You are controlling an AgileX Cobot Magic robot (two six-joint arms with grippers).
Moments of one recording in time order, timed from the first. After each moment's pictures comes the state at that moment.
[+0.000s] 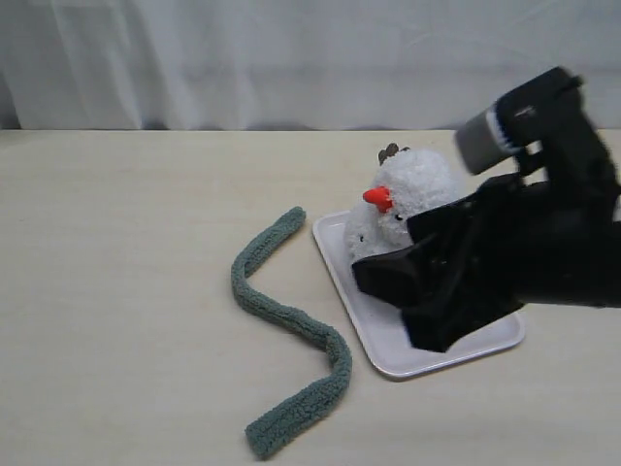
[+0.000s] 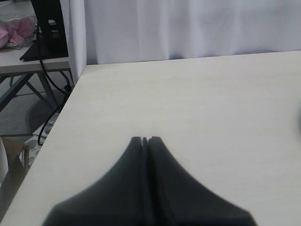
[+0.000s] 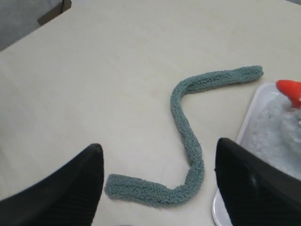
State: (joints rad) left arm -0.95 0.00 0.00 -0.03 0.13 0.12; right arm 0.60 1.06 -0.72 0.56 0.45 -0.53
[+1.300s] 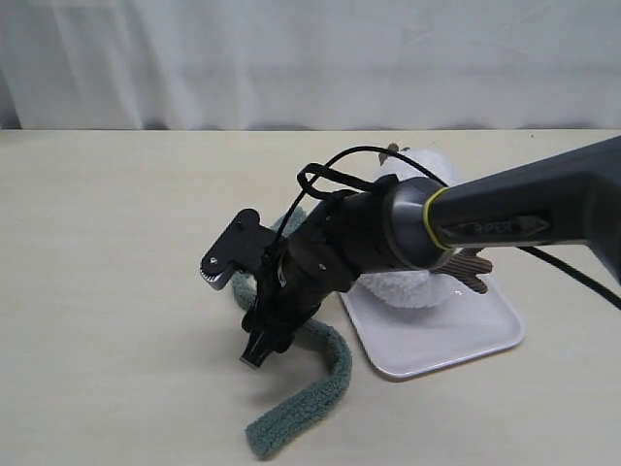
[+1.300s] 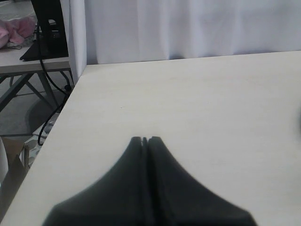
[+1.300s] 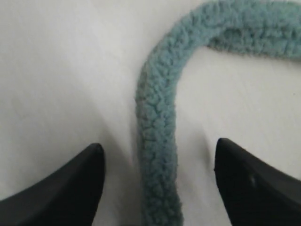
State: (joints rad) left arm -0.95 0.00 0.00 -0.03 0.13 0.12; right arm 0.76 2.10 -1.26 -0.22 0.40 -0.12
